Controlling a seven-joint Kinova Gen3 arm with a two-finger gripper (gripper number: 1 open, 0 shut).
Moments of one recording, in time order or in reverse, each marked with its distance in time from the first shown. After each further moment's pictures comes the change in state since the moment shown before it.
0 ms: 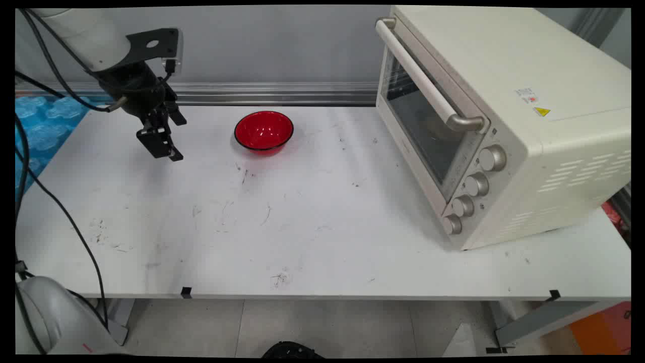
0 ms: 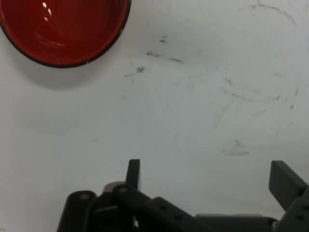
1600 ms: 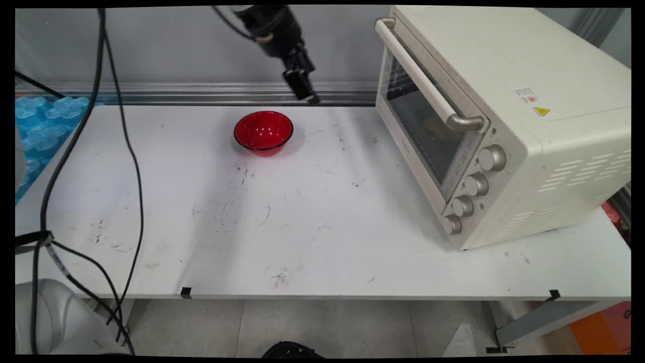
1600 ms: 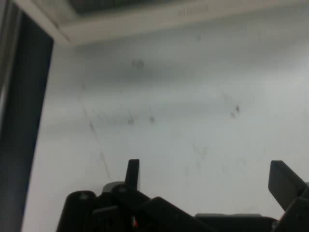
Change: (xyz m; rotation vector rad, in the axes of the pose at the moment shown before) arm 0.208 -0.047 -0.018 0.007 0.307 0.052
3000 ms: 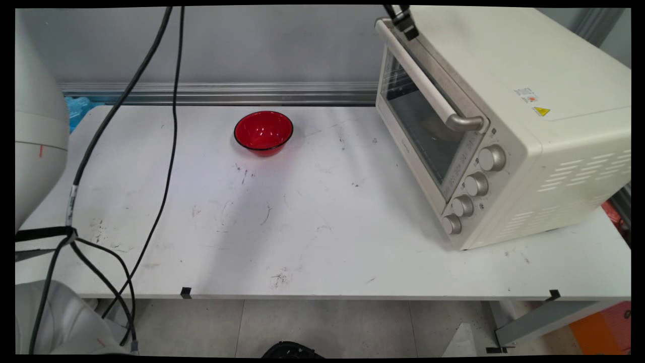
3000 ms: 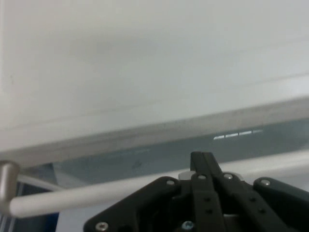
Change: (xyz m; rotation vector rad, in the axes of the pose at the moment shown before) arm 0.146 -0.022 -0.010 -0.026 0.193 0.006
